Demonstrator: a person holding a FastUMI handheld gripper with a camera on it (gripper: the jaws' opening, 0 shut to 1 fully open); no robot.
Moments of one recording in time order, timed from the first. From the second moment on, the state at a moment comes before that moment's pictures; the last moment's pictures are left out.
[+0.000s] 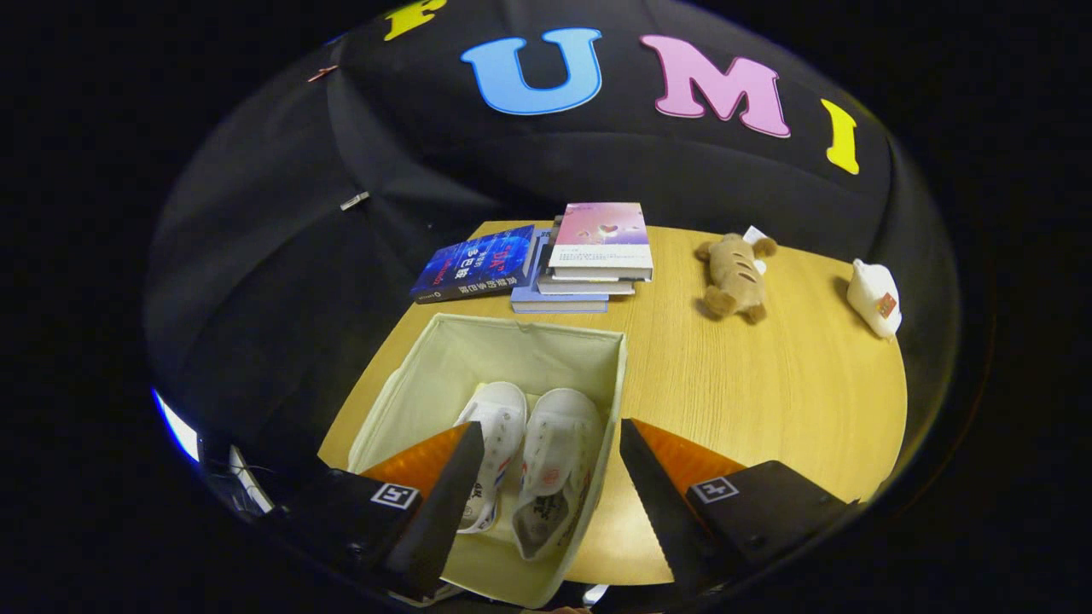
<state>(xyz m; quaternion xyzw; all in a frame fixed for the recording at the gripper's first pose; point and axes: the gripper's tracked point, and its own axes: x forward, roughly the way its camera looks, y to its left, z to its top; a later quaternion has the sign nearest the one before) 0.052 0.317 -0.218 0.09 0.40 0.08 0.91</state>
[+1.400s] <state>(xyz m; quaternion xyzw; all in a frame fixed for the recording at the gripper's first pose) 0.004 0.000 -0.058 -0.02 0.13 -0.02 0.99</state>
